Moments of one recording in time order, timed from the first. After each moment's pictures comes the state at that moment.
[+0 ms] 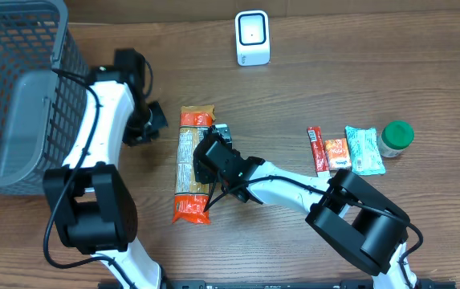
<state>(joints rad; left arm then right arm) 0.05 1.90 1.54 -1.20 -0.05 -0.42 0.94 2.07 1.26 -0.09 0.09 0.75</state>
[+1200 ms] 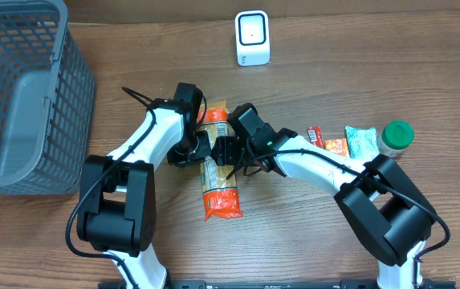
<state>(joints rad) -0.19 1.90 1.23 -0.90 0.02 -0.41 0.74 2.01 1.26 -0.25 -0.26 0.72</state>
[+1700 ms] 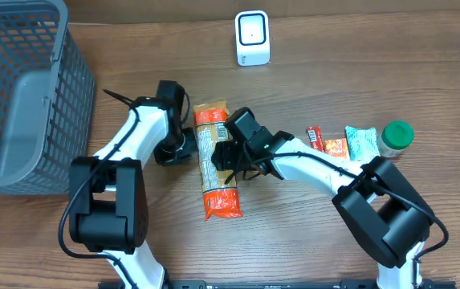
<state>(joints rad) -0.08 1.90 1.25 -0.93 0.03 -0.40 0.77 2.01 1.26 -0.27 -0.24 0.72</state>
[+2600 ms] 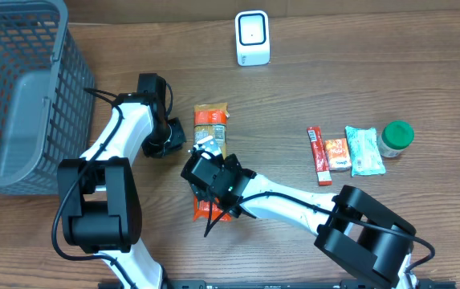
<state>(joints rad) -0.01 1.90 1.28 -0.88 0.05 -0.38 1.05 2.01 1.29 -0.32 0.27 0.51</state>
